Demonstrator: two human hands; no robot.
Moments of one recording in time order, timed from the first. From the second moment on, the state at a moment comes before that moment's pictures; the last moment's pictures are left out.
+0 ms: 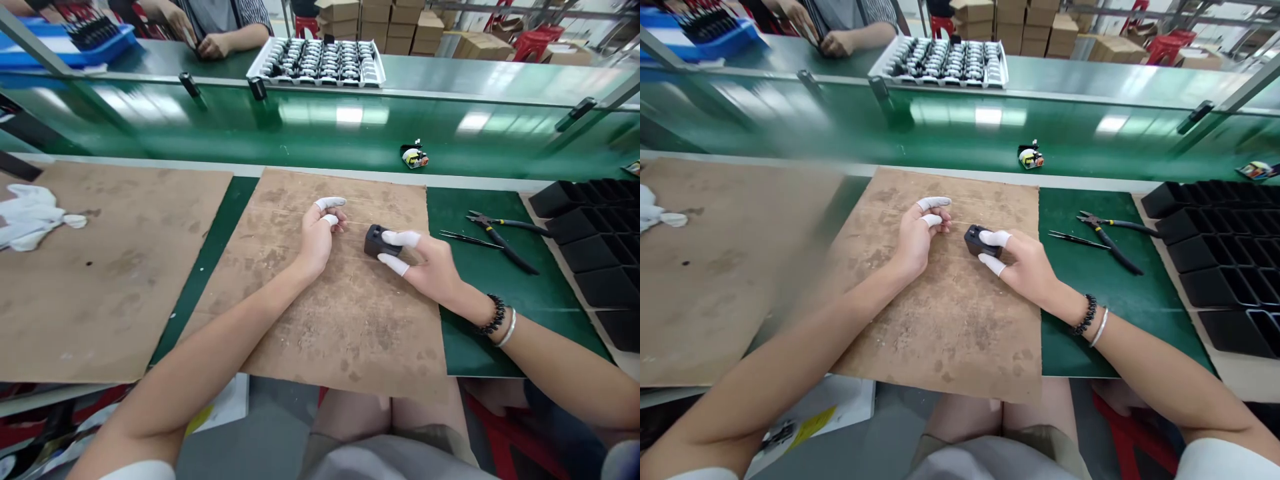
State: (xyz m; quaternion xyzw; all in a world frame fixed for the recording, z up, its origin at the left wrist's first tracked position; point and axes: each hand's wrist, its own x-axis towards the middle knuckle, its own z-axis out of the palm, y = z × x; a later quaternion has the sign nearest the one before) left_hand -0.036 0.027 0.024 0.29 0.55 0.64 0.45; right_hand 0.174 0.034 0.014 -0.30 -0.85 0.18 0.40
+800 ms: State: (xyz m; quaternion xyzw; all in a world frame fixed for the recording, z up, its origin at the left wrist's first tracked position) left_hand -0.023 0.004 0.011 0.58 0.48 0.57 0.31; right_hand 0.163 0.038 0.021 -0.39 -0.53 0.65 0.38
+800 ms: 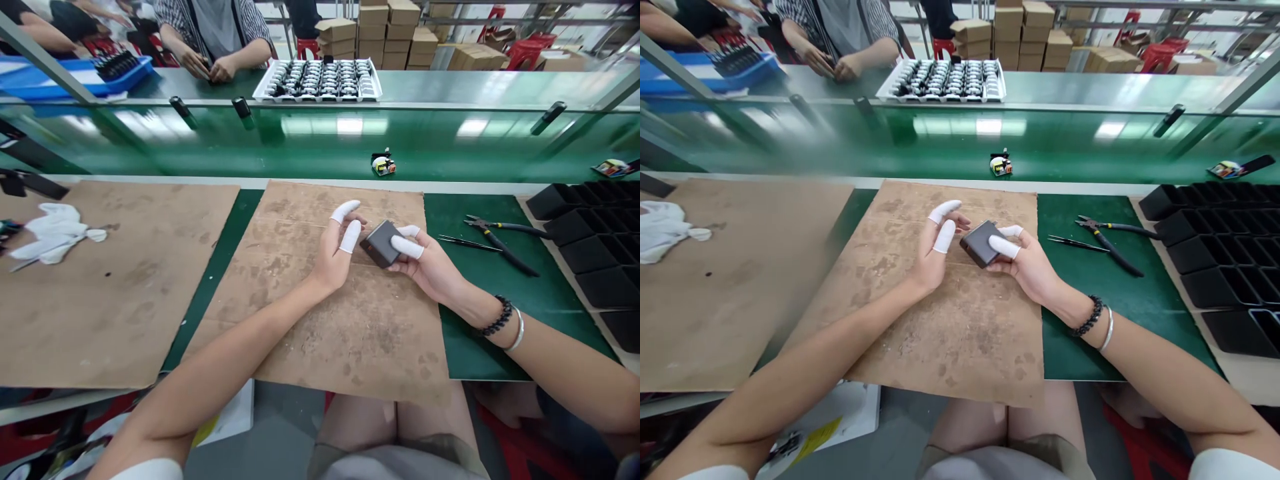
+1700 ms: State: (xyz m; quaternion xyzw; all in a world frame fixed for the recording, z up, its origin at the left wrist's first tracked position) left_hand -0.008 -0.014 0.038 0.45 0.45 0.60 0.48; right_hand 0.162 0.033 0.037 -0.39 -0.49 0.68 0.39
